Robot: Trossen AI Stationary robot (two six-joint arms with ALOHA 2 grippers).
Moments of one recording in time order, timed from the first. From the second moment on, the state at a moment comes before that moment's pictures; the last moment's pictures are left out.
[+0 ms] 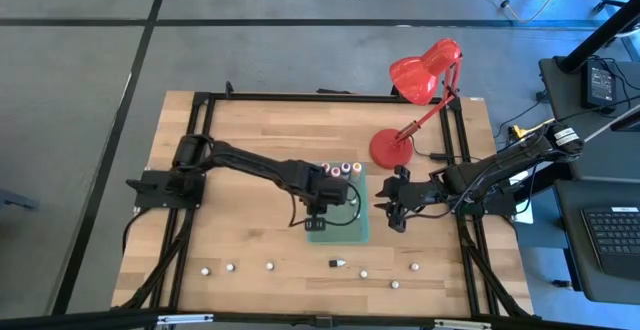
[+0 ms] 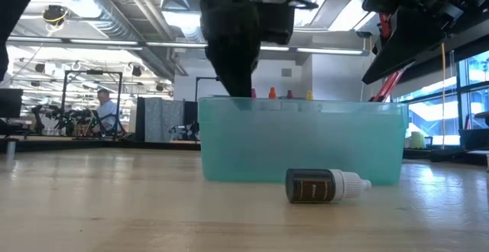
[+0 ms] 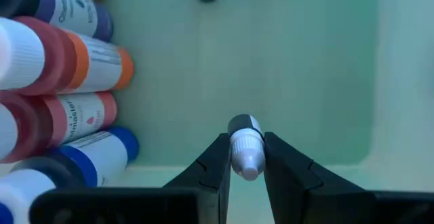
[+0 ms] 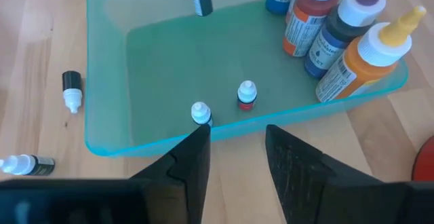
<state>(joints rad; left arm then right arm) -0.11 2.01 1.61 -0.86 -0.06 -0.14 0.34 1.15 0.67 -0.36 0.29 0.44</state>
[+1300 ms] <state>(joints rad) -0.10 2.08 1.61 -0.89 -0.11 -0.15 0.34 1.15 0.67 -0.35 0.29 0.44</state>
